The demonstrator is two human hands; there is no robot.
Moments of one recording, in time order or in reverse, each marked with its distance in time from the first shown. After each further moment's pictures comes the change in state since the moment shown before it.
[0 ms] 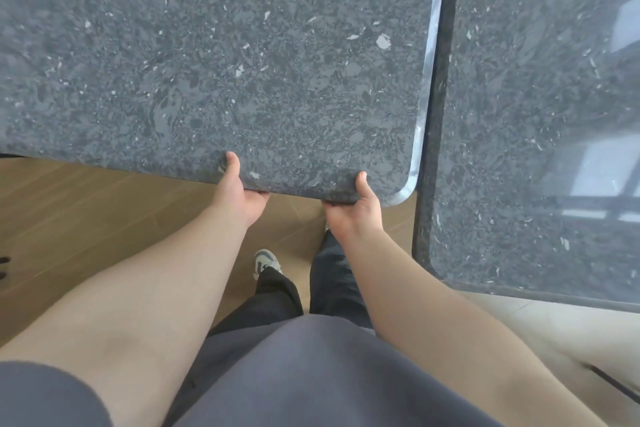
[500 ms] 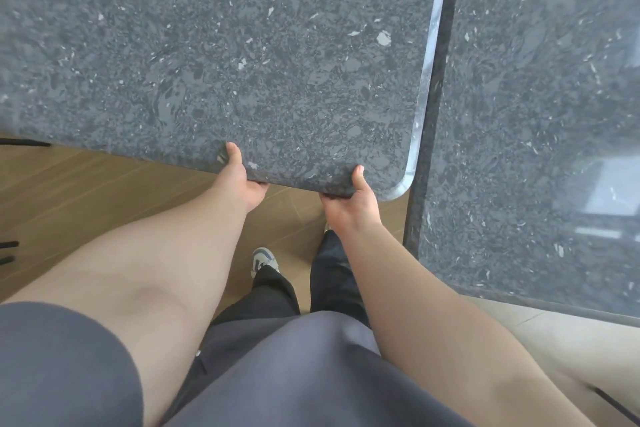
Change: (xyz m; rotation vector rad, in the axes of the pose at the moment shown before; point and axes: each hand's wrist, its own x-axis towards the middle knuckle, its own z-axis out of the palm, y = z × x) left_hand -0.003 -0.012 0.016 0.090 0.123 0.052; right_hand 0.001 -0.018 -0.003 -0.032 -0.038 0.077
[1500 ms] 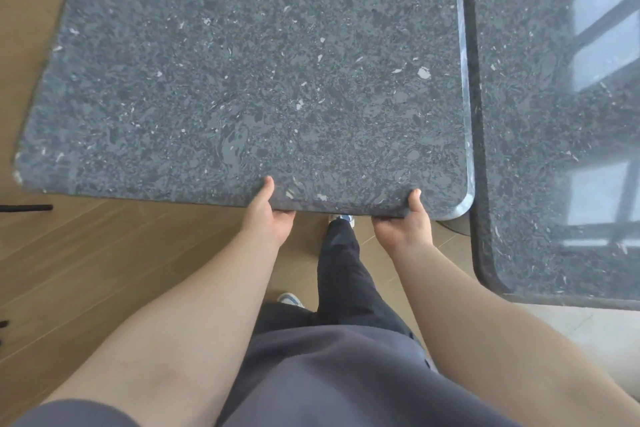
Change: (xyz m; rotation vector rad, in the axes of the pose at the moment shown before) left_hand 0.033 0.055 -0.055 -0.151 -0.285 -0.023; right_hand 0.011 0.052 0.009 0.086 -0.063 -0.195
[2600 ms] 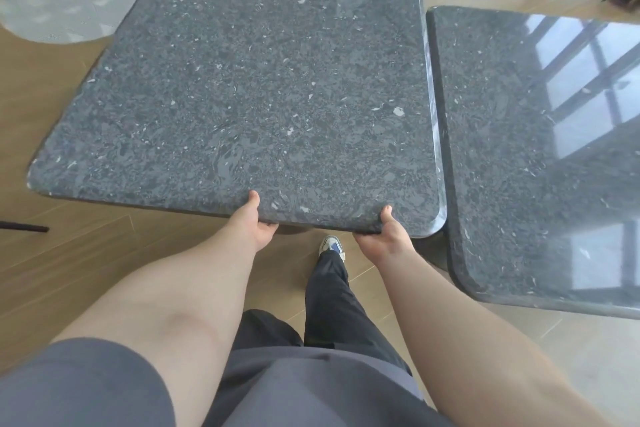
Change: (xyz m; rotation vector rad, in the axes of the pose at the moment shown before) left_hand -0.022 0.001 -0.017 0.163 0.061 -0.001; right_hand -0.026 -0.009 -0.022 -0.152 -0.007 0.066
